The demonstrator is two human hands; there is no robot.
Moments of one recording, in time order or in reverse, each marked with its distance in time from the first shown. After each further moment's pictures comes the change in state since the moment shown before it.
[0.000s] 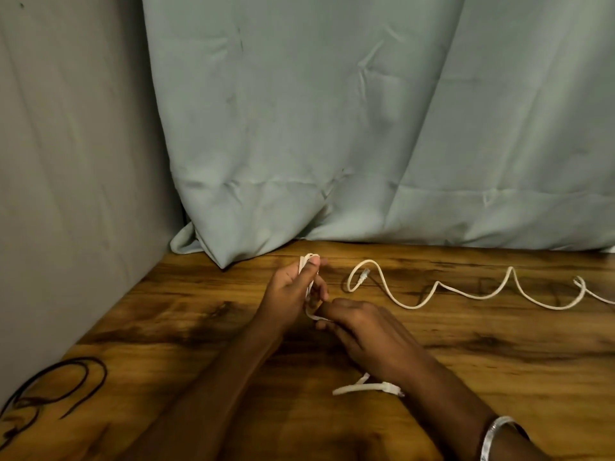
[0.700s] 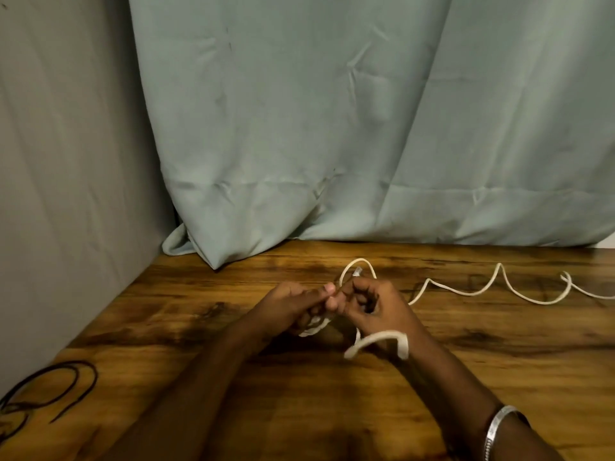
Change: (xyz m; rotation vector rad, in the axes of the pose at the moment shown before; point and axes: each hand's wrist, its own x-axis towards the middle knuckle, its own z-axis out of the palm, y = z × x) left_hand -0.012 0.003 -0.008 0.127 -0.319 -0.185; right_hand -0.005 0.012 -0.015 0.644 0.228 0.336
